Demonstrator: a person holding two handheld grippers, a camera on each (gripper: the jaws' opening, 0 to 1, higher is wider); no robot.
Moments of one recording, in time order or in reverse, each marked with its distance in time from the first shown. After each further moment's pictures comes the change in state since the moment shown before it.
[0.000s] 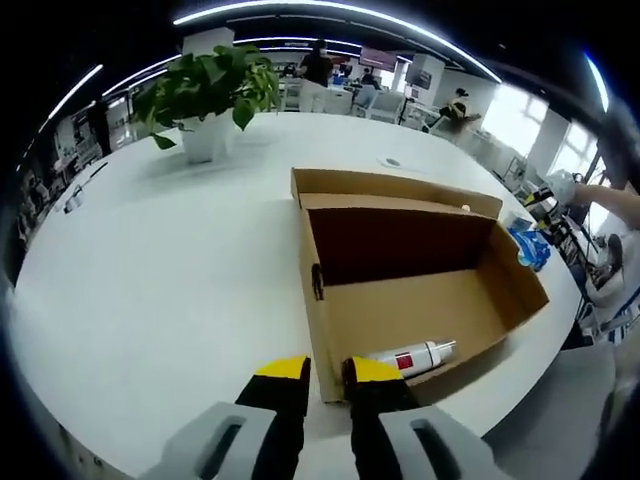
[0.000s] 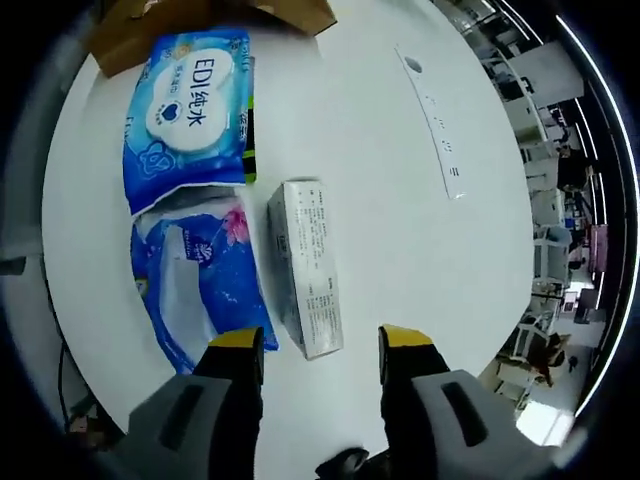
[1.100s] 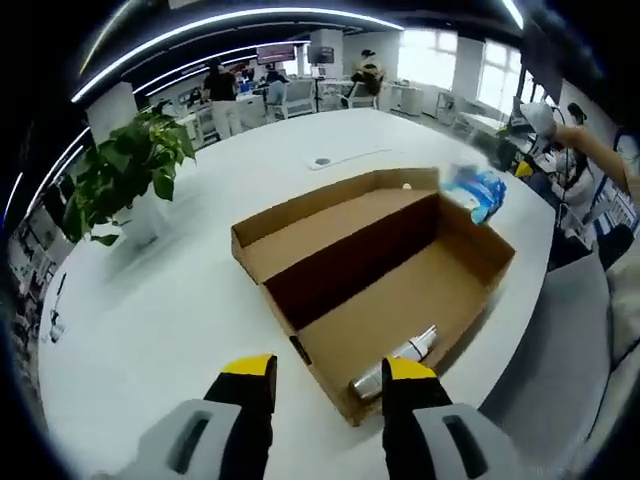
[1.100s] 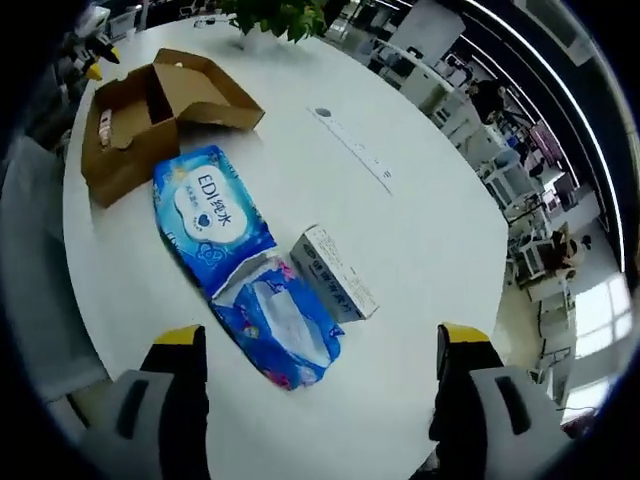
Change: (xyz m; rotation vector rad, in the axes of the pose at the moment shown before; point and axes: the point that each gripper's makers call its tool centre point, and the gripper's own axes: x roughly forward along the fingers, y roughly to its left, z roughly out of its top) left arm -0.022 -0.025 0.051 0.434 0.068 -0.148; right arm -0.086 0.049 0.013 0.533 -0.262 -0.132
